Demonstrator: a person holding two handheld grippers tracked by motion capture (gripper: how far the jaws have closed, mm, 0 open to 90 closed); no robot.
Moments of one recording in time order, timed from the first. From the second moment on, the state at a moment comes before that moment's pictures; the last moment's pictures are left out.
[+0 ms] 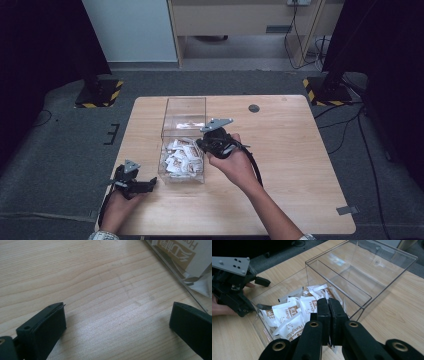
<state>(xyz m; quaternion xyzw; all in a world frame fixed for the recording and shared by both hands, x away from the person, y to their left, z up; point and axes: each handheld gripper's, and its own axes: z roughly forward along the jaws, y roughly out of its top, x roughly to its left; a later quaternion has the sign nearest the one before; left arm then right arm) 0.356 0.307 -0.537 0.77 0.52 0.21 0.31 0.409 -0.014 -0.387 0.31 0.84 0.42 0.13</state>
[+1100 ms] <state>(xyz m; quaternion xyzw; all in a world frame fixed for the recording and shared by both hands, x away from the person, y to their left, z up) 0.356 0.307 -0.537 0.77 0.52 0.21 0.31 0.419 -0.066 -0.399 0.34 0.83 0.41 0.16</state>
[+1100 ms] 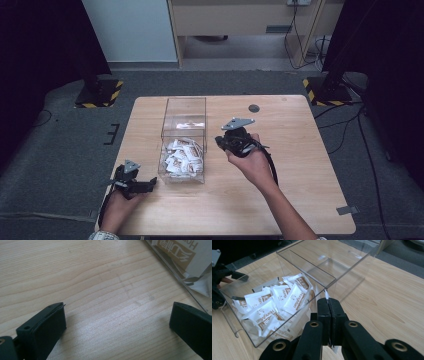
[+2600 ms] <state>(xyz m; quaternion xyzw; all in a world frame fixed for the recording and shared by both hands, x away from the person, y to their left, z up) 0.356 0.307 -0.537 0.77 0.52 0.21 0.31 0.450 -0.136 -0.428 0.41 0.80 0.40 0.18</state>
